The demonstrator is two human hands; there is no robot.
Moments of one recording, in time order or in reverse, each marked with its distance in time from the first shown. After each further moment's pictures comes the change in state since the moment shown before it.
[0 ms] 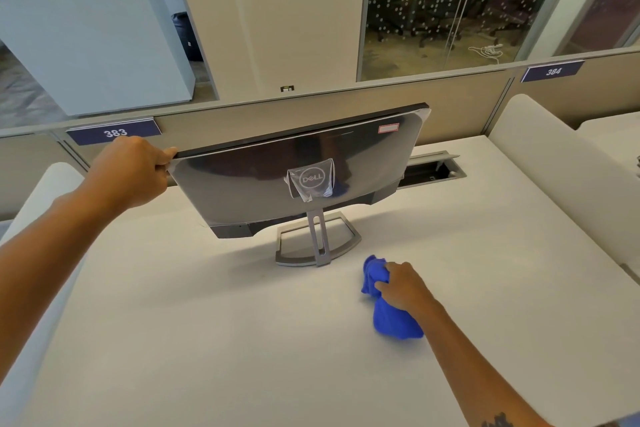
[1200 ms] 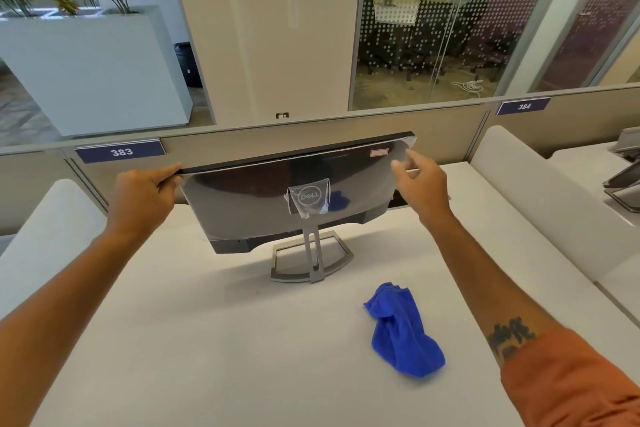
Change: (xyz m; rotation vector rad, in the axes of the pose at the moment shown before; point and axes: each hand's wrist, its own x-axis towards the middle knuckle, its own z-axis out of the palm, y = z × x) left_hand -0.014 -0.025 0.047 -0.325 0.403 -0.021; right_hand -0.007 -0.076 -0.199 0.584 0.813 -0.294
